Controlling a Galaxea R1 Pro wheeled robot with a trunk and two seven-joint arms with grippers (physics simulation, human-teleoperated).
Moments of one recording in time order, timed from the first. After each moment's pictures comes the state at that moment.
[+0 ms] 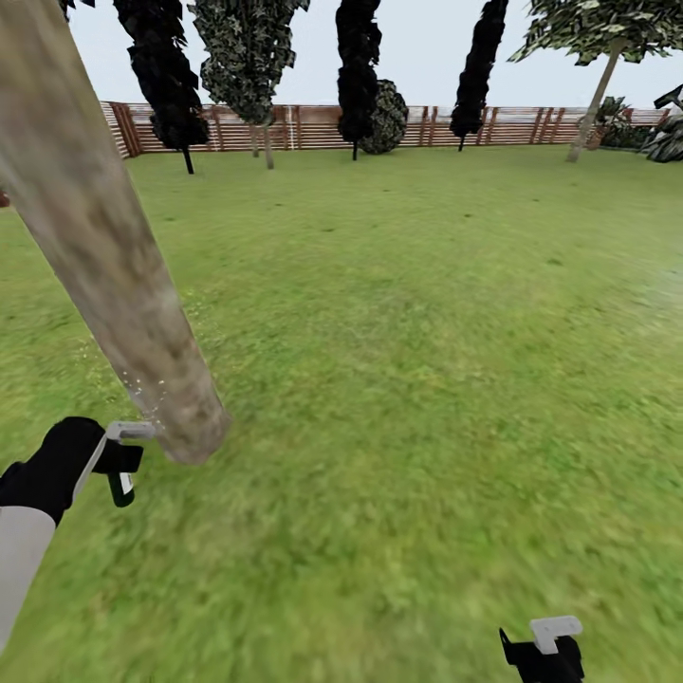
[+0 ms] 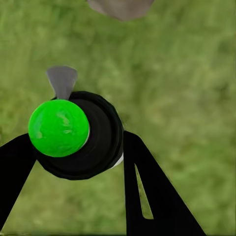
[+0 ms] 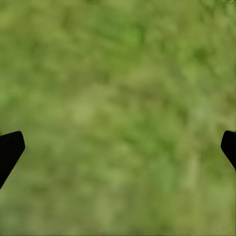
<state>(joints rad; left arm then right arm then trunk) -0.89 0.39 0.03 -0.75 -0.14 0.95 -0.25 -0.42 -0.16 -0.49 -0.14 0.55 -0.43 0.02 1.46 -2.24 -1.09</state>
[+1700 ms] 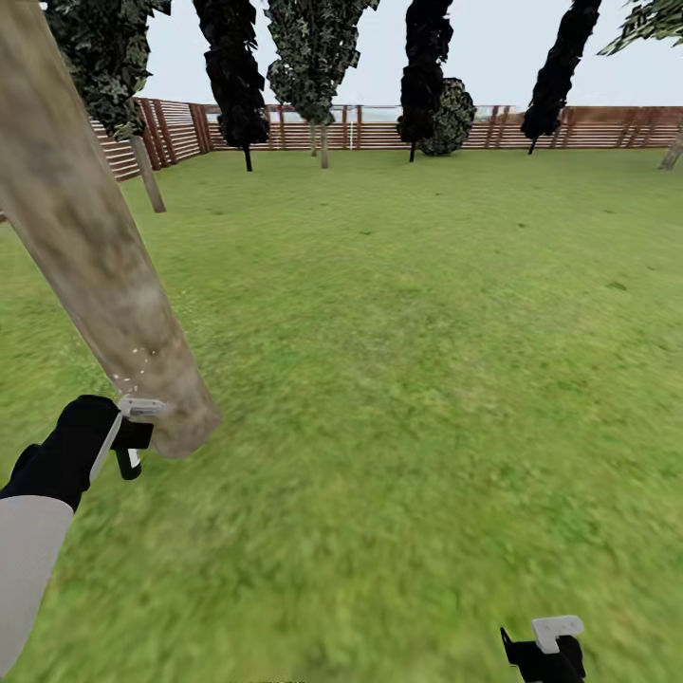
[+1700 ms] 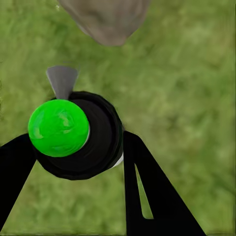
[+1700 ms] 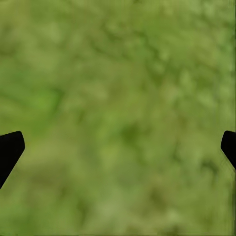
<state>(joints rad) -0.91 0.34 0.03 -0.90 -0.14 1.02 -0.14 -0.42 -0.17 -0.49 -0.14 0.54 -0.43 0.02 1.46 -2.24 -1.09</state>
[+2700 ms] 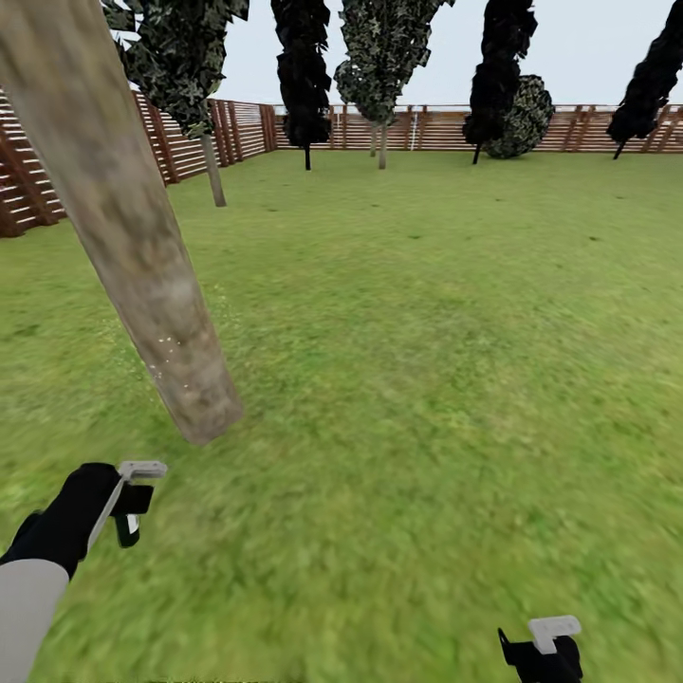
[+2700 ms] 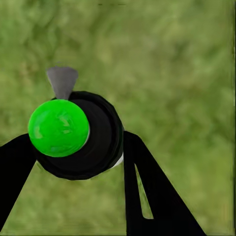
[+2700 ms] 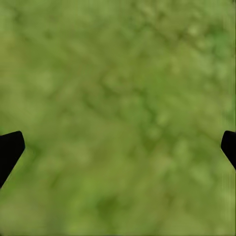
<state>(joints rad) -0.72 0.31 0.09 -0.80 -0.13 0.88 -0.13 -0.42 -0.16 -0.48 -0.14 0.55 -0.43 0.02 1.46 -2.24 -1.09</state>
